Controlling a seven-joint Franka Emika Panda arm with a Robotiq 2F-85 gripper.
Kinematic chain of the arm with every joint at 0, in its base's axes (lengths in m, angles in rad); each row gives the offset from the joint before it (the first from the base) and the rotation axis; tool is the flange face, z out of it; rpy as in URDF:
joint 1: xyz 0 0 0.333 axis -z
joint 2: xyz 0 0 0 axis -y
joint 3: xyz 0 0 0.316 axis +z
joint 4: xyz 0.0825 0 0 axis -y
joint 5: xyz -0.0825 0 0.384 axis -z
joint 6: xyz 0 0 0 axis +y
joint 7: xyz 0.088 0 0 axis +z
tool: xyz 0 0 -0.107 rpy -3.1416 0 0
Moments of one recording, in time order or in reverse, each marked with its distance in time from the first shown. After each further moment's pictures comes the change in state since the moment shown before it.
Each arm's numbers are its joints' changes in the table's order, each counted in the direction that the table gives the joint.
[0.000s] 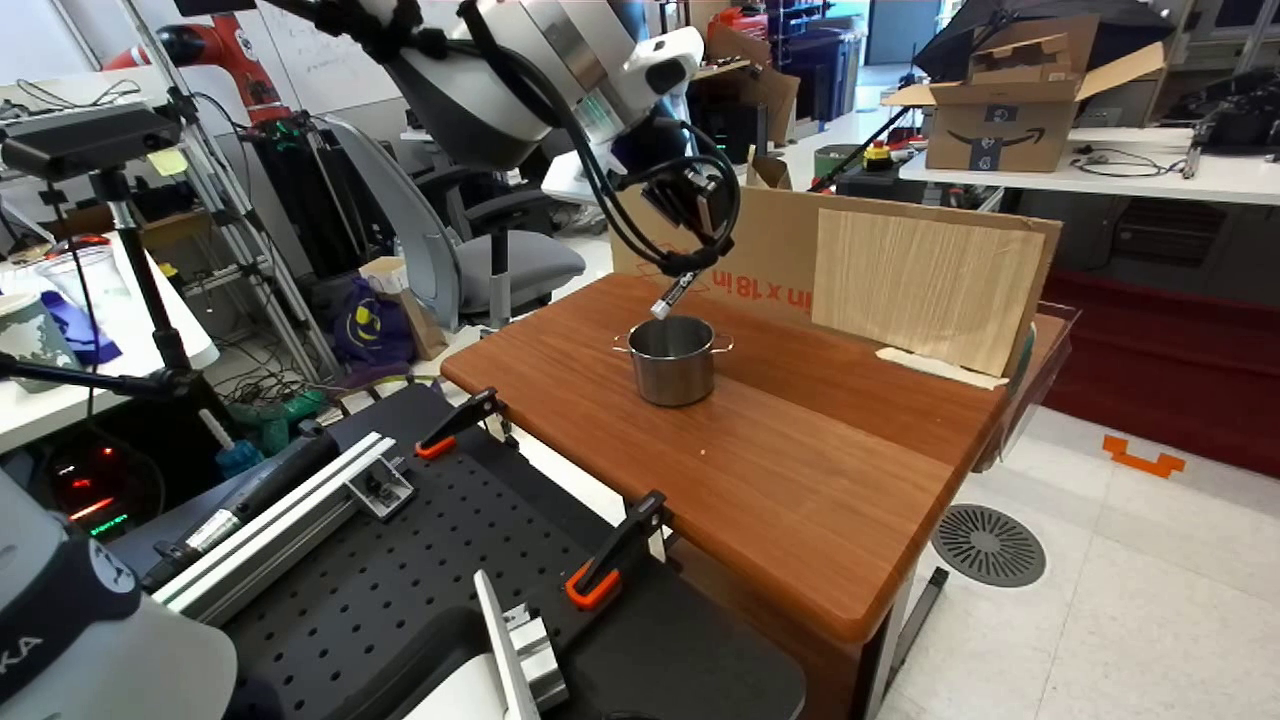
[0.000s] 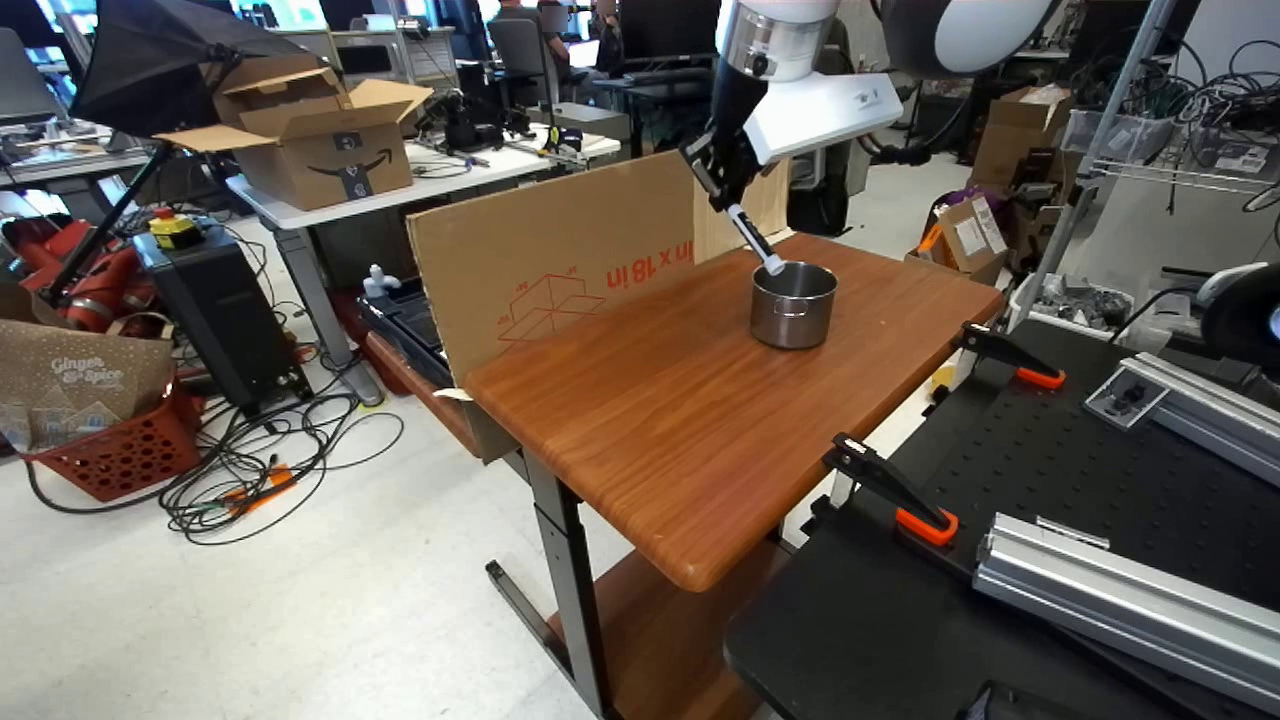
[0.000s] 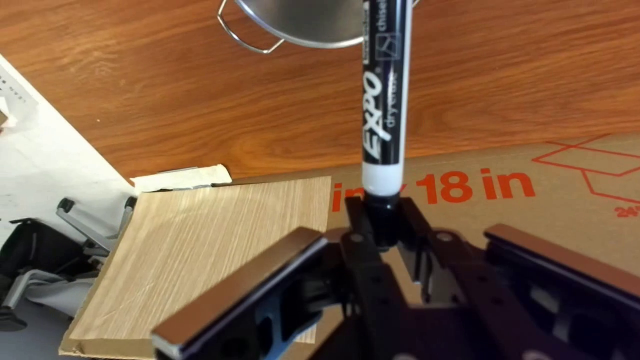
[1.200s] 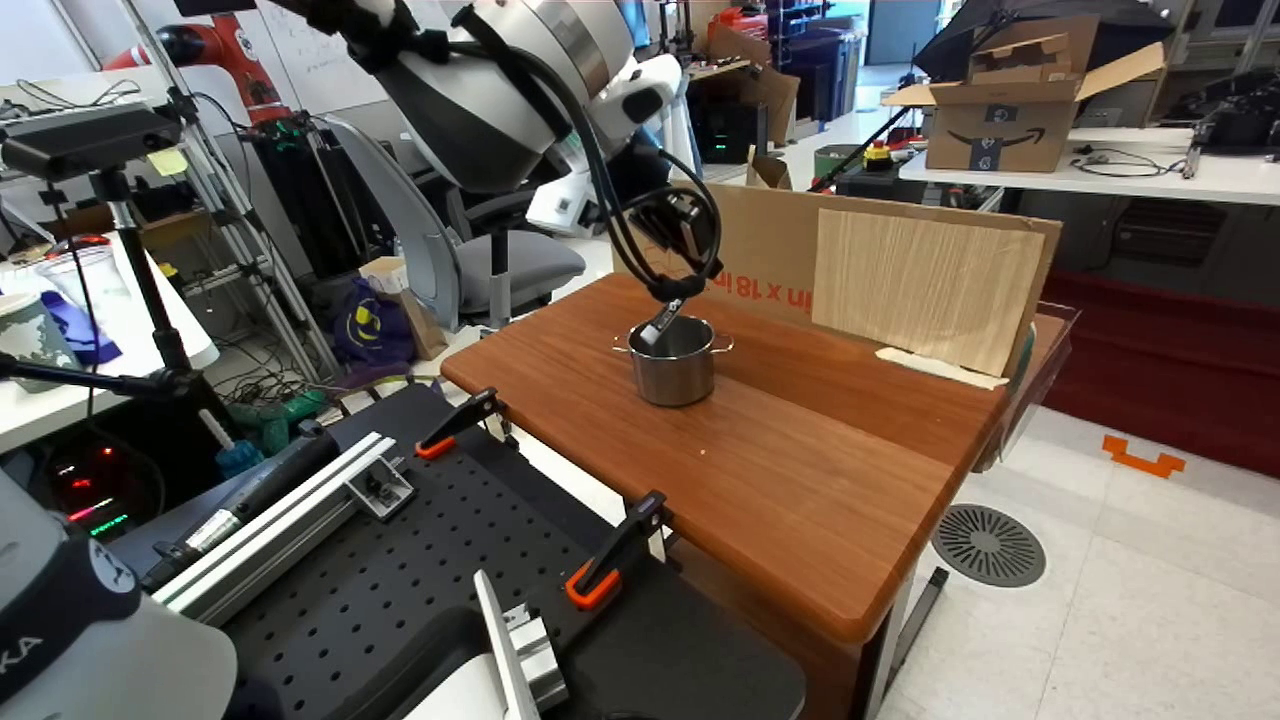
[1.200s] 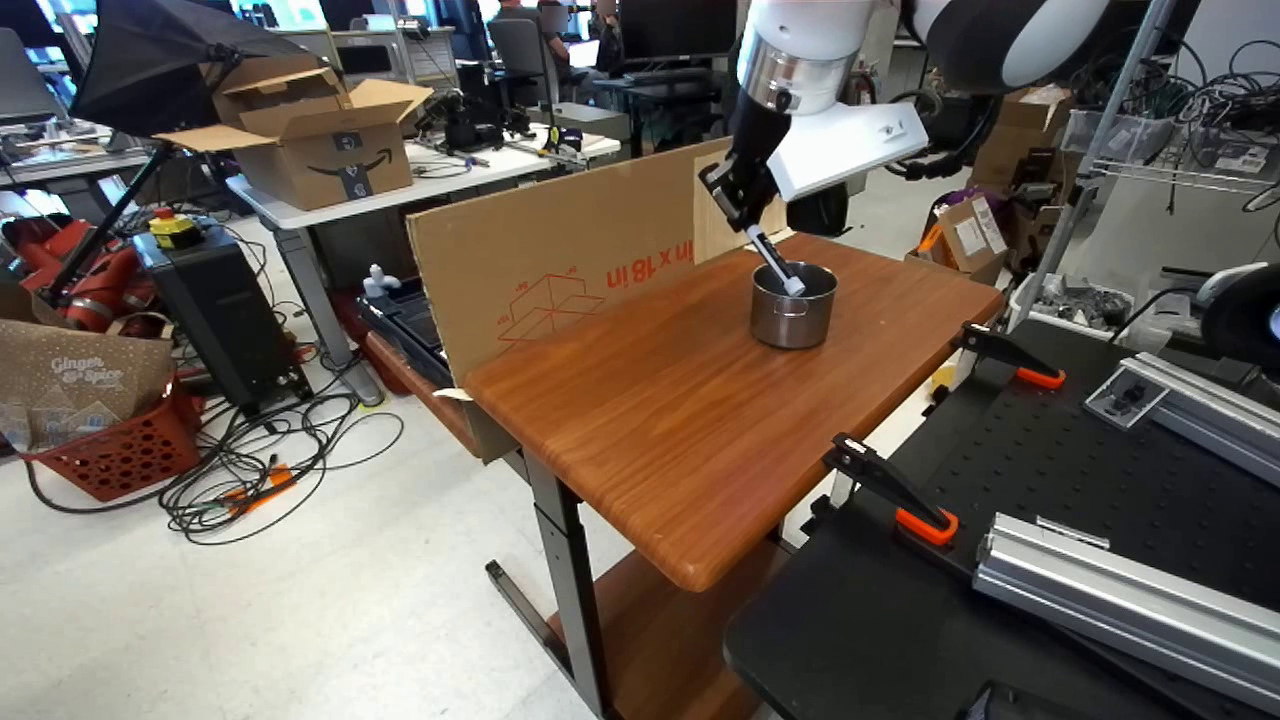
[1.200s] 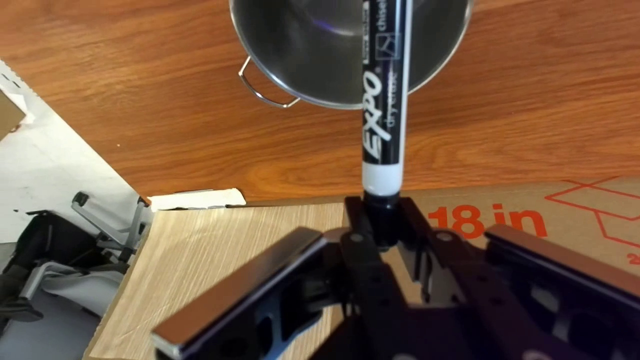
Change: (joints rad) arm -0.031 0.002 -0.038 -0.035 0.278 0.000 -0.267
